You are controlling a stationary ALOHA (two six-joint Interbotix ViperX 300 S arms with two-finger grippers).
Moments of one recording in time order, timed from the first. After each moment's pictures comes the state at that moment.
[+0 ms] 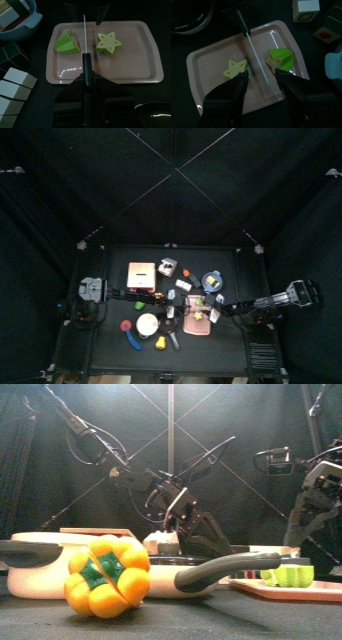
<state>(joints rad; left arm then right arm) 0.08 0.37 0.39 0.36 -0.23 -0.20 0.15 -0.46 1.14 -0.97 0.33 1.42</state>
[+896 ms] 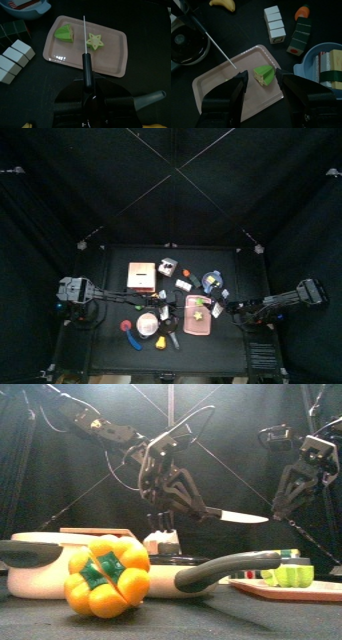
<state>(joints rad) 0.02 0.10 0.48 0.03 0.06 -0.21 0.18 -0.64 1.08 -0.92 0.58 1.42</state>
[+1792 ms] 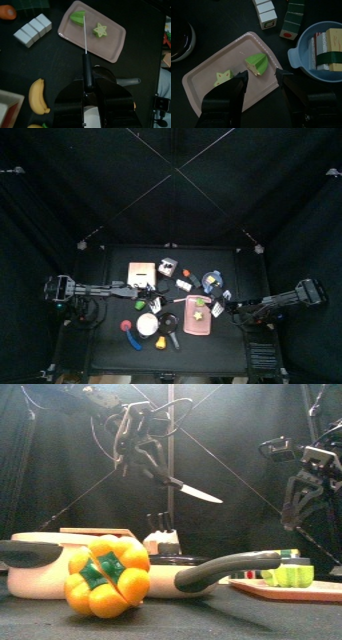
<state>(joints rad) 0.08 -0.12 0.44 -0.04 0.49 -0.33 0.15 -0.60 1.08 -0.82 0.63 1.43</state>
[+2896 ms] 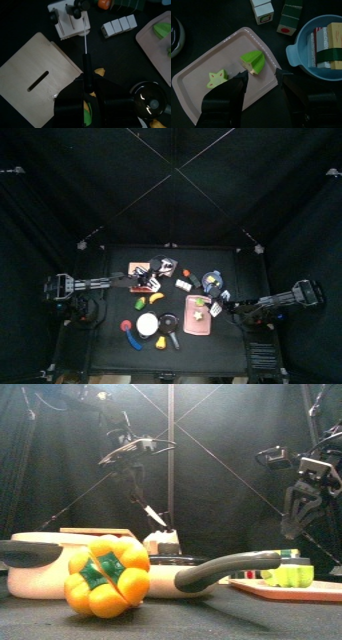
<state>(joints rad) 0.22 -0.10 0.29 0.33 0.95 -0.76 0.12 -0.54 1.09 -0.81 0.61 1.43</state>
